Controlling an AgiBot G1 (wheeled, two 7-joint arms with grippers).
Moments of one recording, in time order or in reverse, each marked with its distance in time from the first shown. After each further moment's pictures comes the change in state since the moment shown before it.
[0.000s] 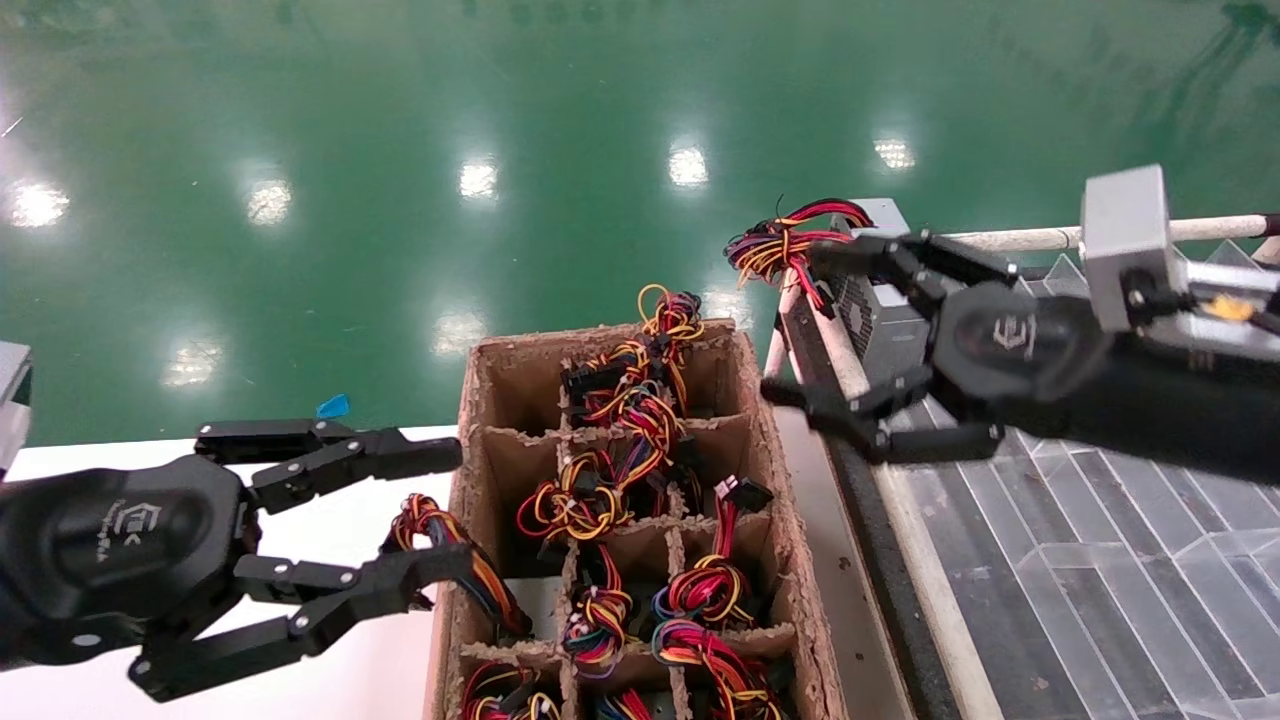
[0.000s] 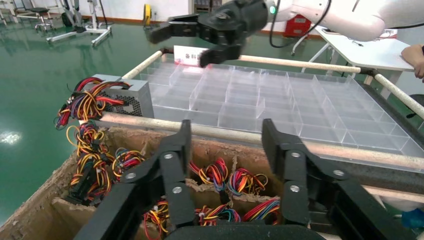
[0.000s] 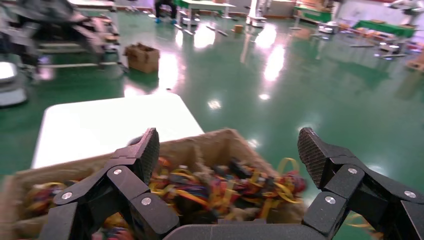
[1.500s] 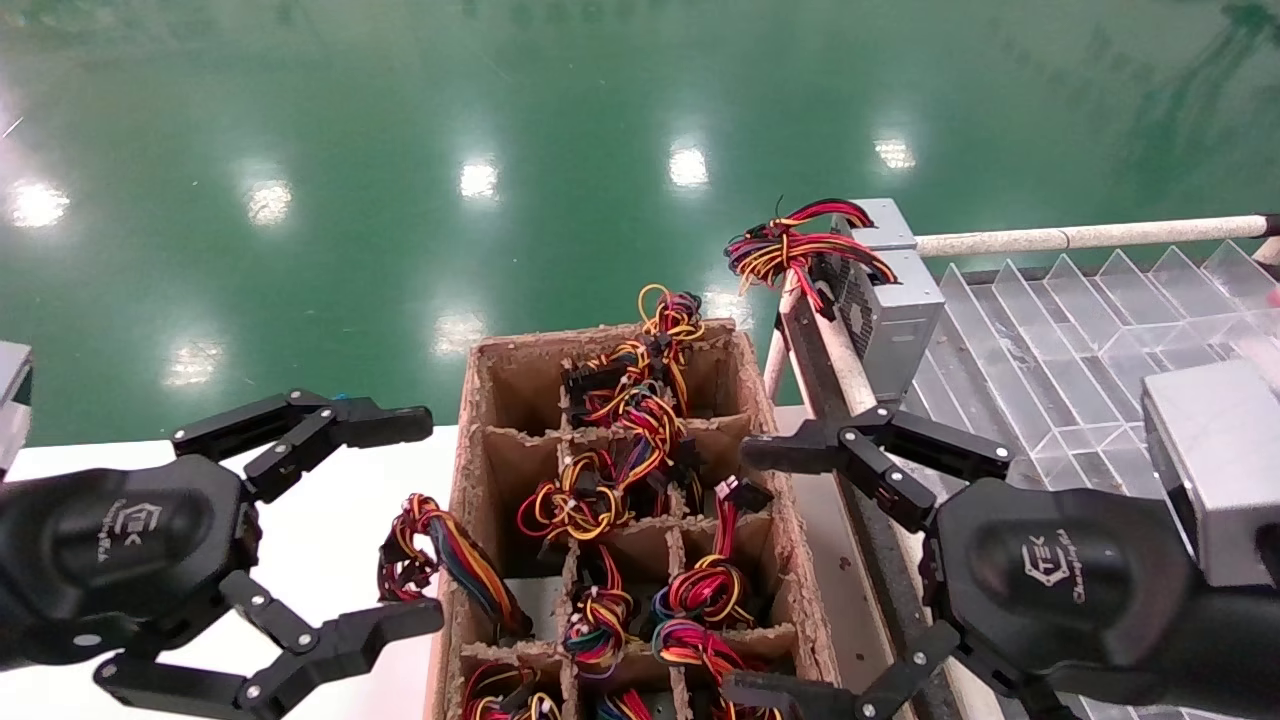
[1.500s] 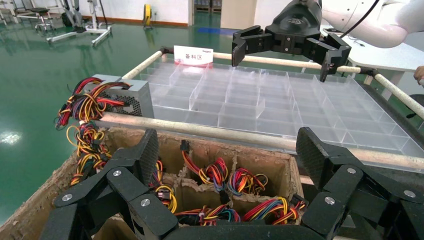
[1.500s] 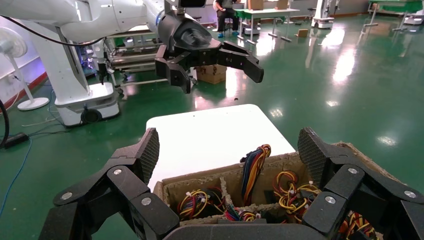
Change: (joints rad) left arm 0.000 0.000 0.000 0.000 0.000 0.000 0.000; right arm -0.275 0.104 0.113 0.381 0.136 -0.057 0.204
